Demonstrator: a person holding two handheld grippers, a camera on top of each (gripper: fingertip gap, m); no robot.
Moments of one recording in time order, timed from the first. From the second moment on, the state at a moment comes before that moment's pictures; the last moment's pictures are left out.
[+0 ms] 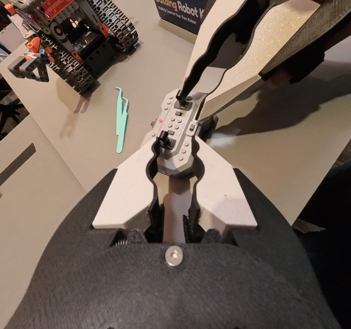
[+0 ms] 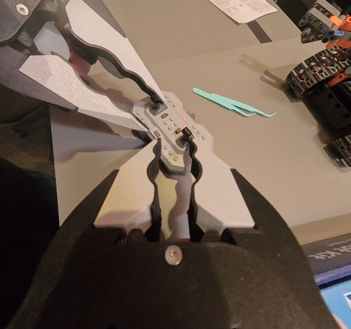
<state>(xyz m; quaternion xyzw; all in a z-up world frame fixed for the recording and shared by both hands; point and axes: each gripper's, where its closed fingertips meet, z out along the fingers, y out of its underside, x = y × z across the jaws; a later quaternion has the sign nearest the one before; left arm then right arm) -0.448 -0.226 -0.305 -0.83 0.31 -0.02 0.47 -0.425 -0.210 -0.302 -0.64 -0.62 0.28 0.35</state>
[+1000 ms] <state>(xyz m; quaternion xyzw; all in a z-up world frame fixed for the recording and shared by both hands) -0.435 -0.231 -0.299 -0.84 0.26 -0.12 0.47 -0.395 -0.210 -0.269 -0.69 -0.55 0.33 0.34</state>
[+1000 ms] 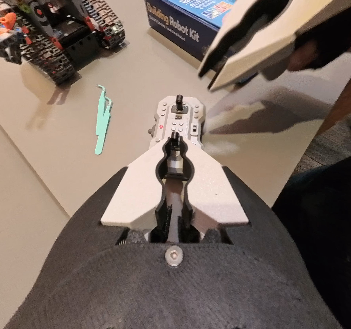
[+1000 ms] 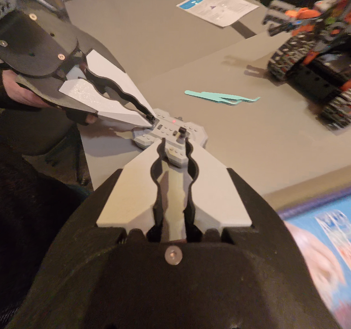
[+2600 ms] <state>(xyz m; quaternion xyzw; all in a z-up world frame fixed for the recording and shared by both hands) -0.270 -0.118 -0.283 -0.91 -0.01 -0.27 0.31 -0.030 -0.076 -0.281 -0.85 -0.13 0.36 0.36</state>
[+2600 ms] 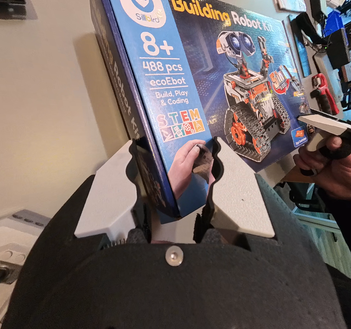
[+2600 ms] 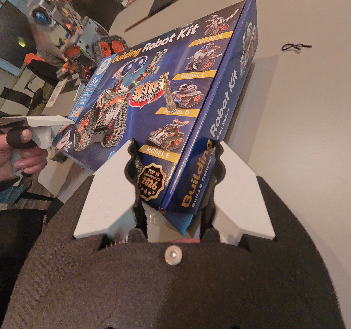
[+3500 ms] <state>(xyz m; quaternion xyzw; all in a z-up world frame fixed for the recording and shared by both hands) -0.463 -0.194 -0.190 -0.90 0.03 -0.28 0.33 -0.224 -0.178 -0.182 -0.85 -0.09 0.32 0.40</state>
